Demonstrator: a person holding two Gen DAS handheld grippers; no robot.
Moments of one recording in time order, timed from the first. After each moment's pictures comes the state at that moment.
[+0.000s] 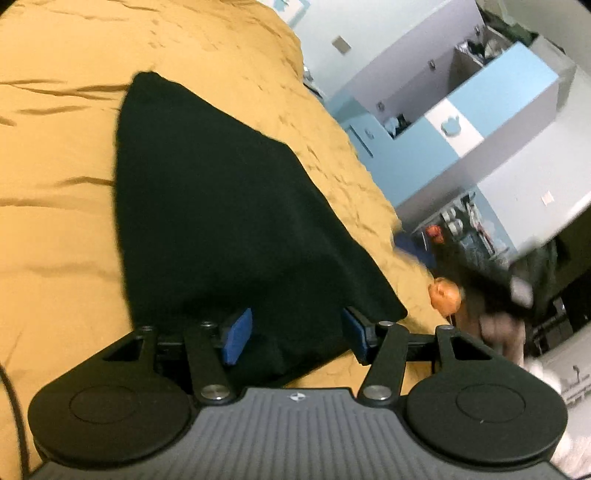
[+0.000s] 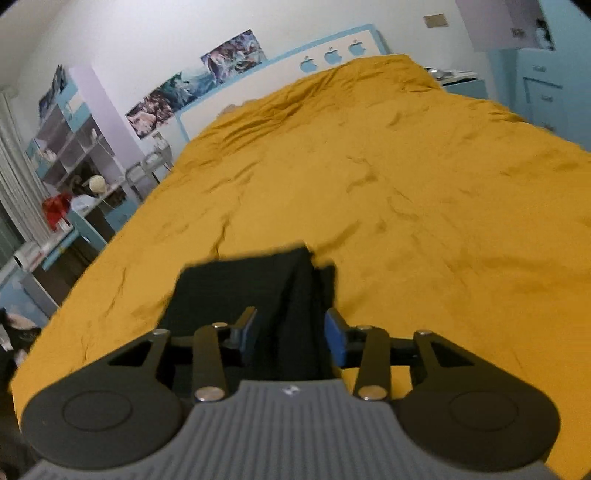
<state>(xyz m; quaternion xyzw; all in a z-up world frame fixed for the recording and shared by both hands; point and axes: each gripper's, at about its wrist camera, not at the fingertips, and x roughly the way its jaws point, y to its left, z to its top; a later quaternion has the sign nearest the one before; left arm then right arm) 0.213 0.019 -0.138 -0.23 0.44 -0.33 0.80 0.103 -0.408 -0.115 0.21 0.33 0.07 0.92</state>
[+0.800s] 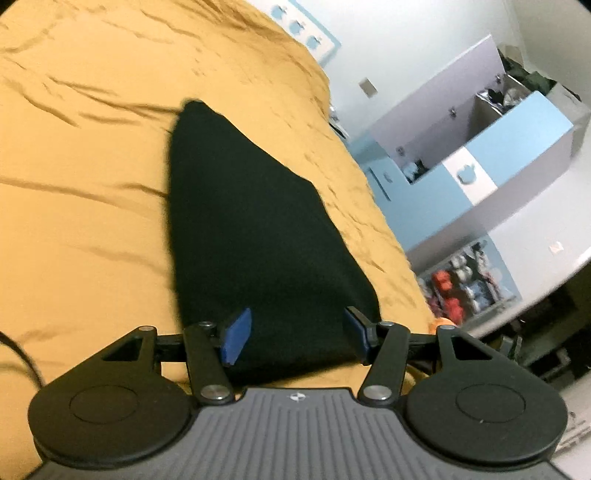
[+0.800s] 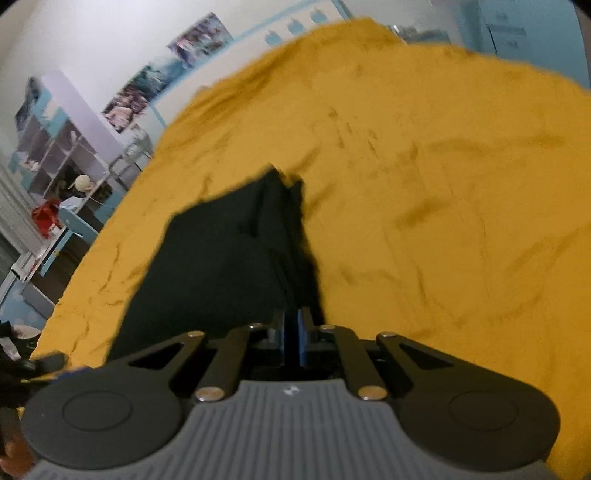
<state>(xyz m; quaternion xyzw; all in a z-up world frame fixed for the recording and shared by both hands) 0.191 0.055 -0.127 -0.27 0.40 -0.28 0.83 0.054 -0.417 -0.175 0.27 0.37 0.04 0.89</state>
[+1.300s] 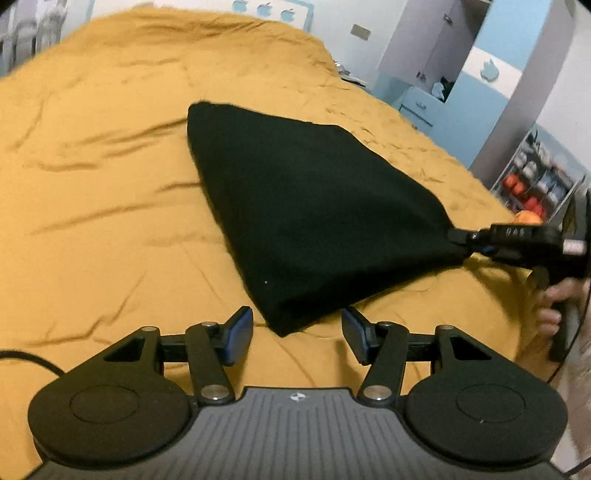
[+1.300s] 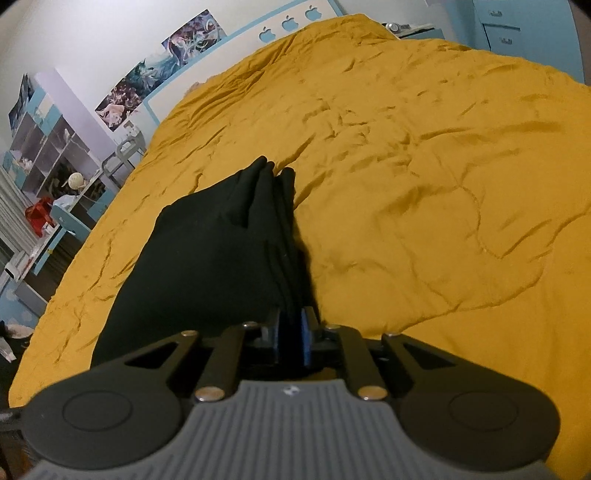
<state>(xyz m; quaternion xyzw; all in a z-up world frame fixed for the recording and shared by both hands) 0.160 0.011 -0.136 -0.04 0.41 -0.24 0.88 0.062 -0.412 -0.176 0.26 0.37 0.04 0.89</state>
